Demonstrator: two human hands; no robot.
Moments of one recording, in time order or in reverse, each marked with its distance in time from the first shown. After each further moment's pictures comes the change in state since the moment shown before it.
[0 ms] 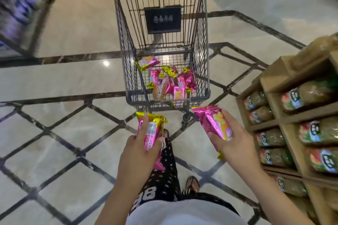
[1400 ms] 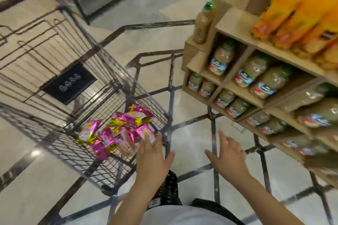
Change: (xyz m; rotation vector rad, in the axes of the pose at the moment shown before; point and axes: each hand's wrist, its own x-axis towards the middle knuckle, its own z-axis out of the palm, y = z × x) left_hand 0.163 0.080 0.023 0.669 -0.618 0.615; right_hand -0.012 -0.003 0.049 -0.281 0.178 0.752
